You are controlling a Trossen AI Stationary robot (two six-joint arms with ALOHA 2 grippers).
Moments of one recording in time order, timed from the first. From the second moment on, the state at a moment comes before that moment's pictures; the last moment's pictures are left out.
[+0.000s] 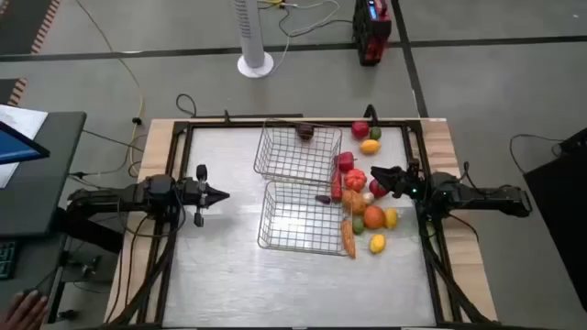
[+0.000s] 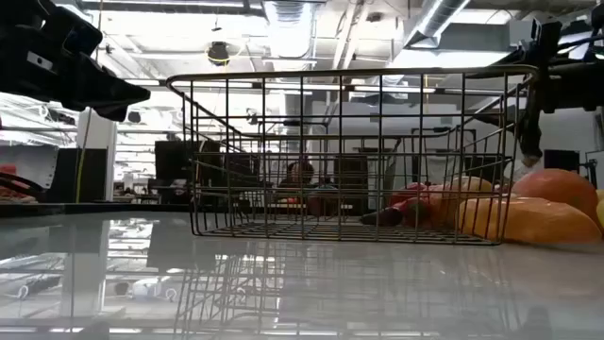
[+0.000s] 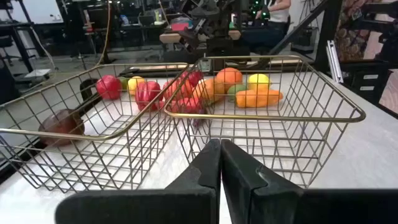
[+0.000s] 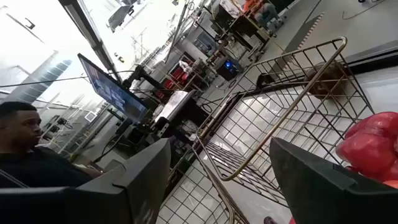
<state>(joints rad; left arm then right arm) 0.05 0.03 0.07 -0.16 -0.01 0.04 -0.03 0.01 0.01 0.08 0.42 0.81</state>
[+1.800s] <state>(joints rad) 0.05 0.03 0.07 -0.16 -0.01 0.04 -0.03 0.01 0.01 0.08 0.42 0.81</state>
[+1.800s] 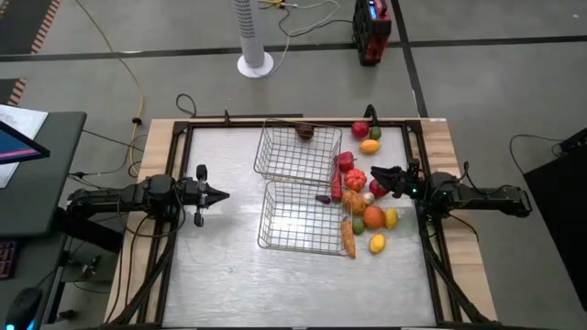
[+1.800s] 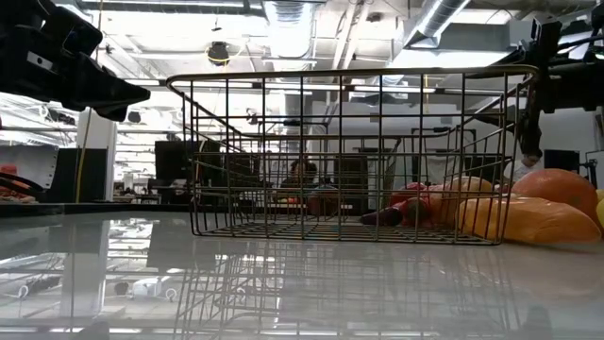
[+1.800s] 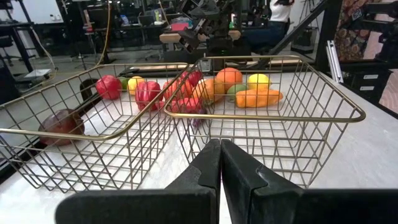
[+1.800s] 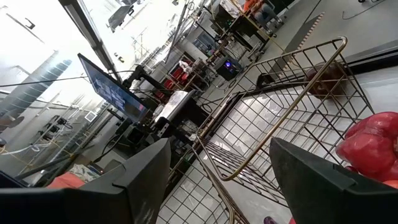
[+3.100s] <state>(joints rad) 0.05 0.03 0.07 0.35 -0.03 -0.18 -0.03 0.01 0.01 0.10 0.42 0.91</state>
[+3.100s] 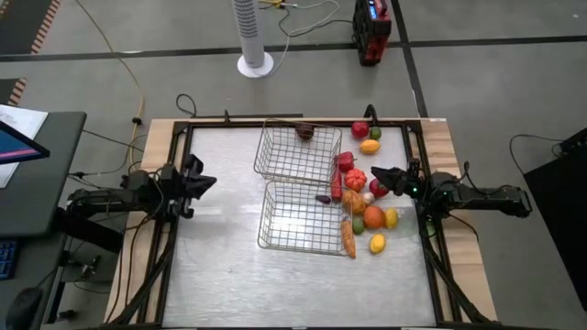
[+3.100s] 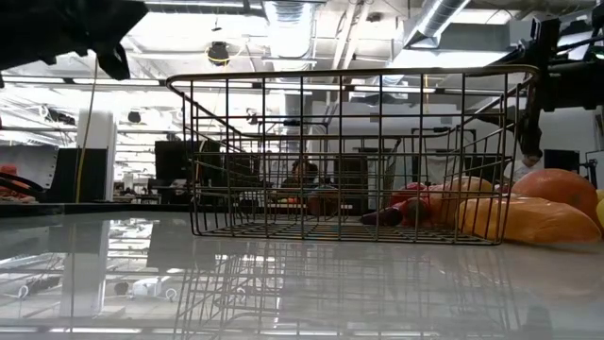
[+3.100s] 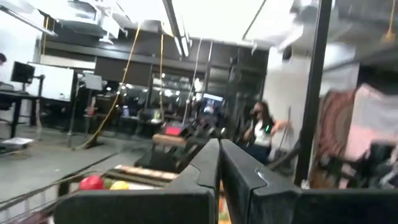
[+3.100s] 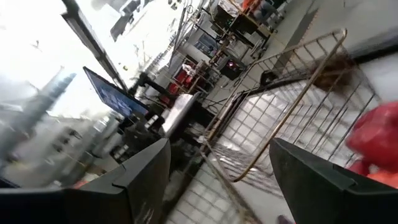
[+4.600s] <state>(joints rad) 0.05 0.03 0.07 0.49 -0.59 -0.83 -0.10 0.15 0.31 -0.13 0.40 1.04</state>
